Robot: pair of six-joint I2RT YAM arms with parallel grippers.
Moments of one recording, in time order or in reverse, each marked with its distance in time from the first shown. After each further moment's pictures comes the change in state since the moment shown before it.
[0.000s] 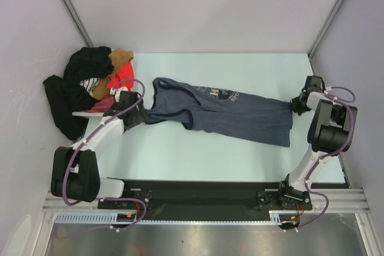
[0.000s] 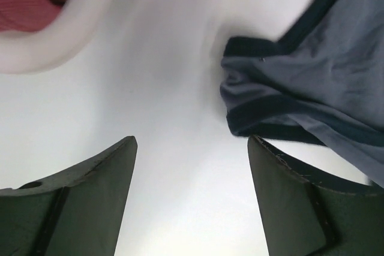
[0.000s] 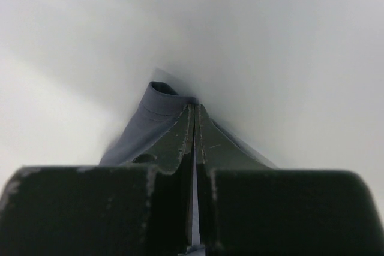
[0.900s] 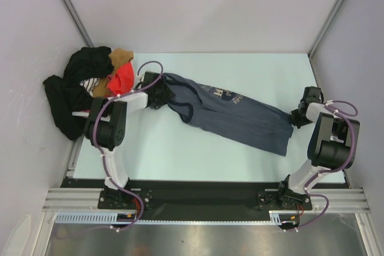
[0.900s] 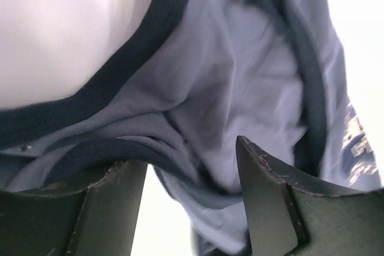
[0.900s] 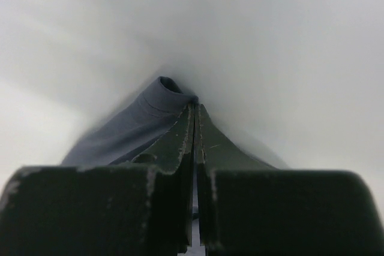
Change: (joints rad) left arm -0.093 0.566 0.340 0.359 0.335 -0.322; right arm -0.013 -0.216 -0.244 -0.065 0.053 0.079
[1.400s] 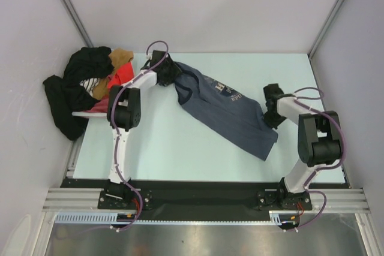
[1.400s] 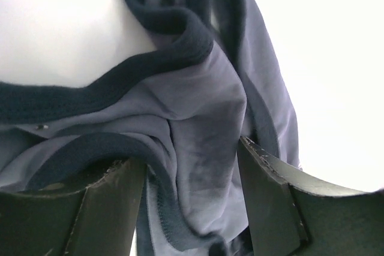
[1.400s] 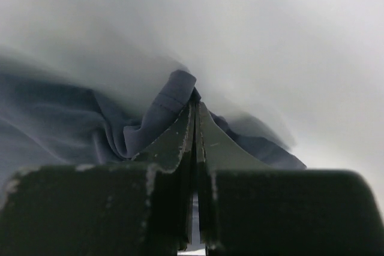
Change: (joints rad) left arm 0.024 0.463 0.717 -0.187 0.078 -0.005; right arm 0.374 0.052 0.088 -0.277 0.181 0.009
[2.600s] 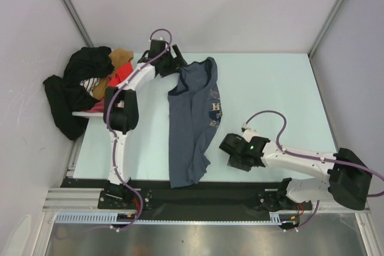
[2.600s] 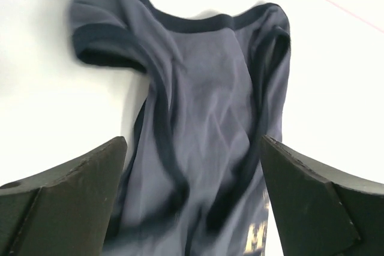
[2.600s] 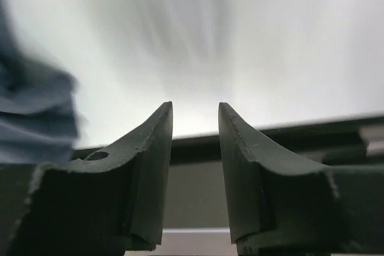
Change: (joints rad) left arm -0.019 -0.020 0.164 -0.108 0.064 0.212; right arm 0.977 -0.480 -0.319 -0.174 -0.037 0.327
